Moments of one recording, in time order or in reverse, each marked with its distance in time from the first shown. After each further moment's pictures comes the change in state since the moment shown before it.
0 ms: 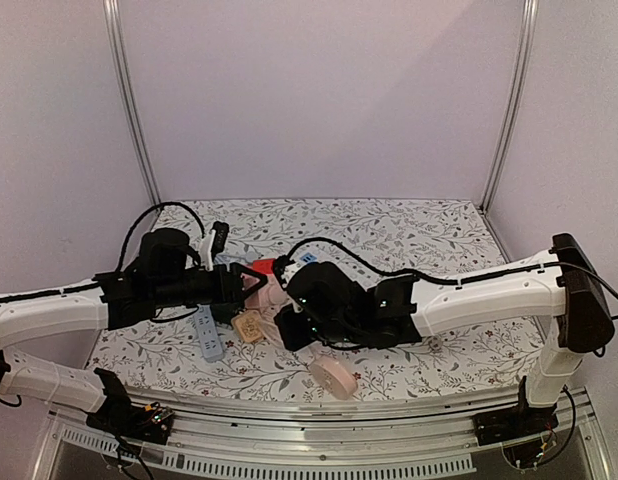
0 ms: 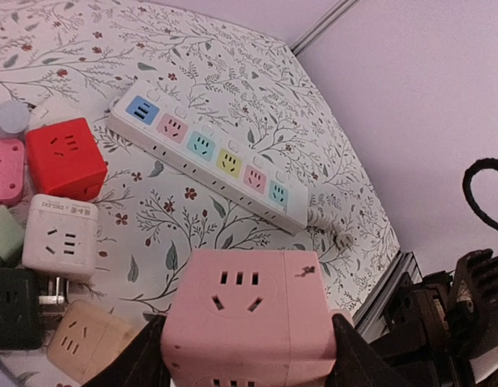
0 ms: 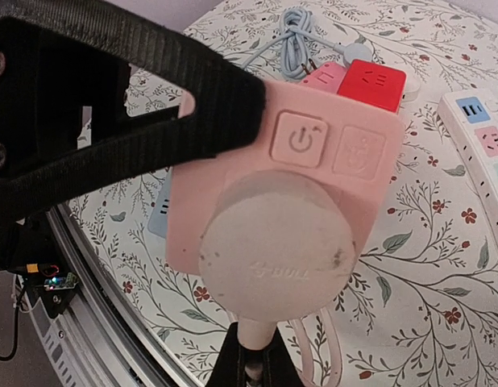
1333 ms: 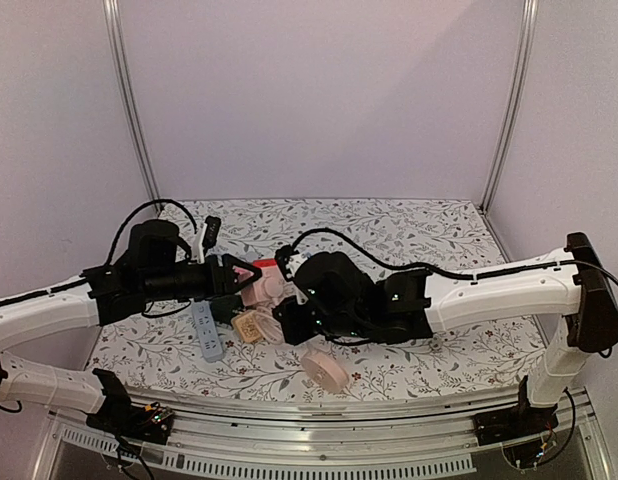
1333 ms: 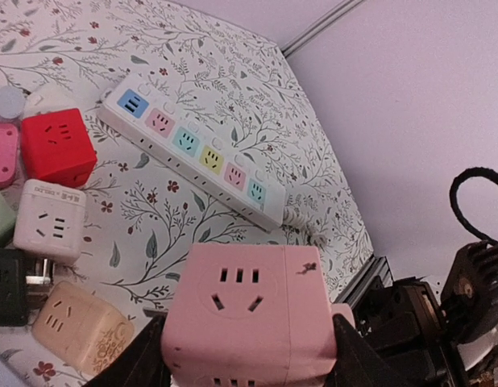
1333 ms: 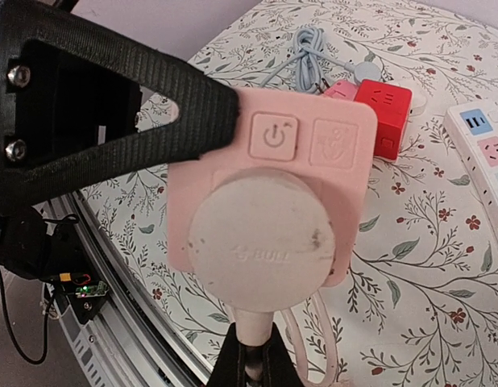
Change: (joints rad) left arm 0.028 -0.058 0.043 -0.088 0.058 -0.064; right arm 0.000 -0.059 -0.003 -0.004 -0.024 0.026
